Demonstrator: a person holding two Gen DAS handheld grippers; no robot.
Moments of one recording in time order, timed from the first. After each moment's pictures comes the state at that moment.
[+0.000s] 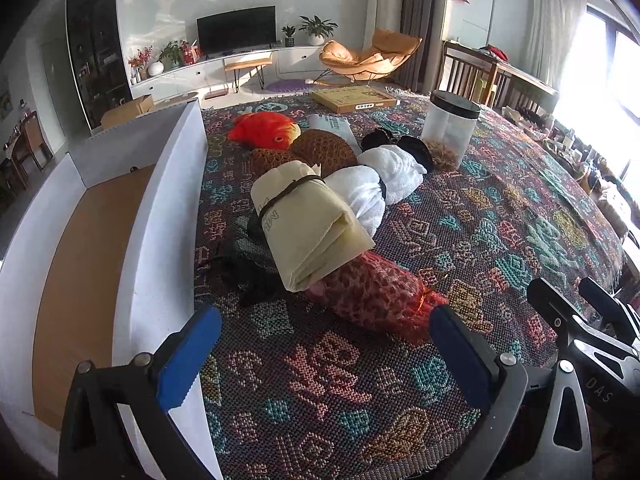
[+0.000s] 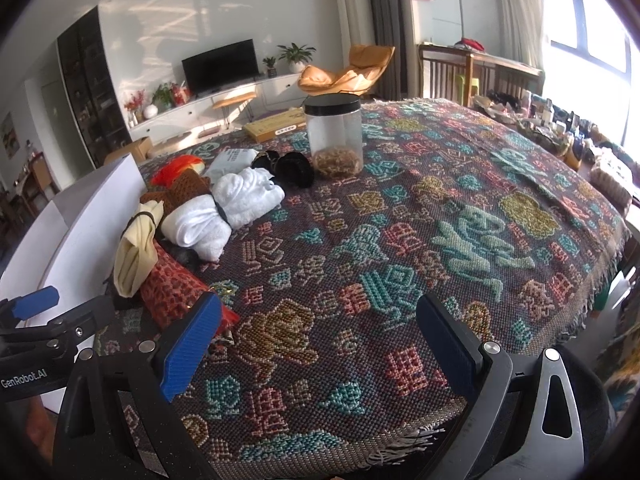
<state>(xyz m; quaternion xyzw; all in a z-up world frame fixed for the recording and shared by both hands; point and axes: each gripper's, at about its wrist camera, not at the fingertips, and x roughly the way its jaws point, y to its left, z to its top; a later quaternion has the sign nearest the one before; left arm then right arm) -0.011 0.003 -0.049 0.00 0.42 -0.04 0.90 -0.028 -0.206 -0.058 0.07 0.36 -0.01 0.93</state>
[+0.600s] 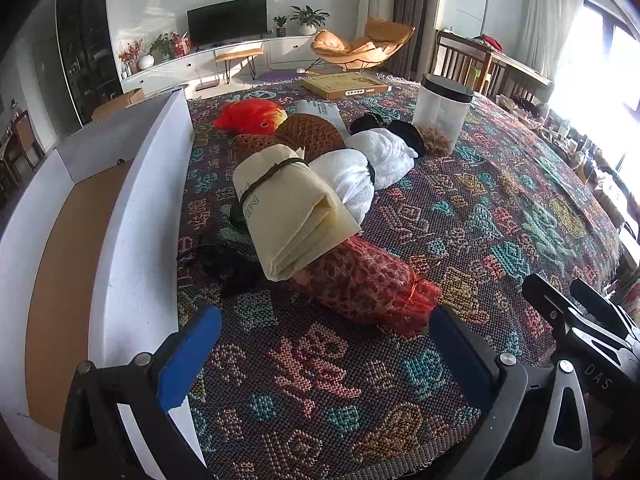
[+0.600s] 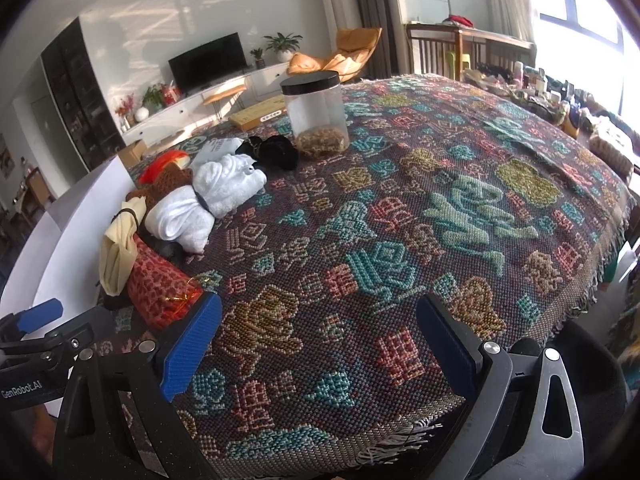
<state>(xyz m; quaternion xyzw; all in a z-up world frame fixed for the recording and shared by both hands) -0.005 -0.003 -0.058 0.00 0.44 -0.05 0.90 -0.025 -0.219 -0.071 0.10 0.38 -0.01 0.92</state>
